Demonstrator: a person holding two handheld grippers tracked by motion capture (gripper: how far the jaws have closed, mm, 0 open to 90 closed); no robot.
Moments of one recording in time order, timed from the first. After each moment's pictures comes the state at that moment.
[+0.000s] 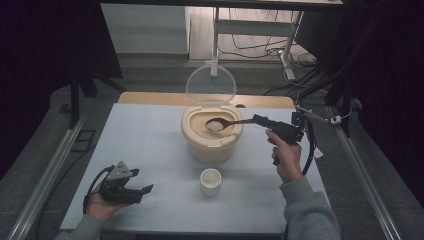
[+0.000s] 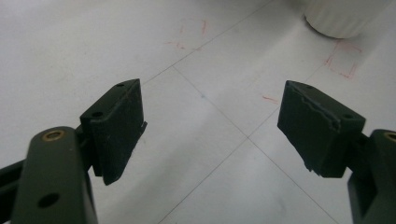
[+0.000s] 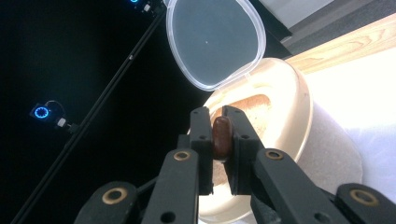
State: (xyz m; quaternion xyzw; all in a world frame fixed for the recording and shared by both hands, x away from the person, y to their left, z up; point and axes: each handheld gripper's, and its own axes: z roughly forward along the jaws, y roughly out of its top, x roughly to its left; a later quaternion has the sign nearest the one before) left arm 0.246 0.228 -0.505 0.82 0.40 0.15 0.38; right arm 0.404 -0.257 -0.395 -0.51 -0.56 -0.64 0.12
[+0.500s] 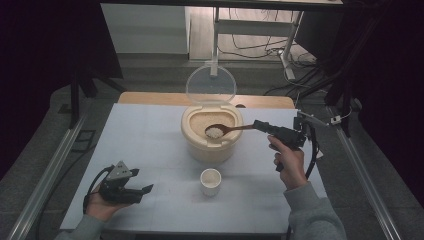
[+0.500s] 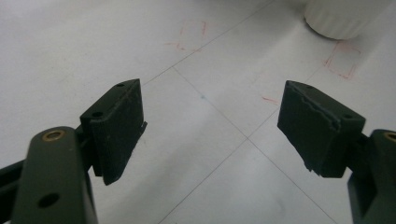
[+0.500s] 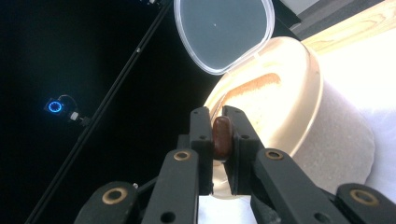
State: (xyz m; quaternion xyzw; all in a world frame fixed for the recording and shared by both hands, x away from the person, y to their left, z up) left arm 0.245 0.227 -0.504 0.82 0.40 0.15 0.38; right arm 0.389 -0.262 -0.397 -0.51 -0.56 -0.63 0.15
